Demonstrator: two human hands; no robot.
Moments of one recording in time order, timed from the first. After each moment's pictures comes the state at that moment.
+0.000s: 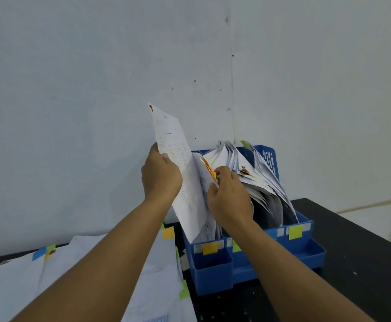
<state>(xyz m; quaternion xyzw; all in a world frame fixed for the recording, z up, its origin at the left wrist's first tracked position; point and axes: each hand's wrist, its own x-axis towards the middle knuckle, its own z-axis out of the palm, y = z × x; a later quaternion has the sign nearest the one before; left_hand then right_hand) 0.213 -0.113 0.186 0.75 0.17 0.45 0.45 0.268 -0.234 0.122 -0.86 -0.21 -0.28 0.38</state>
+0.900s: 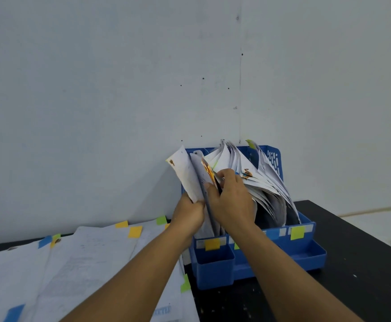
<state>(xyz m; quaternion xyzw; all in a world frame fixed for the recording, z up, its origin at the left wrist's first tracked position) 0.225 -0.131 0.097 0.73 0.15 0.18 0.64 0.257 -0.233 0.115 -0.85 -0.20 -0.26 0.41</state>
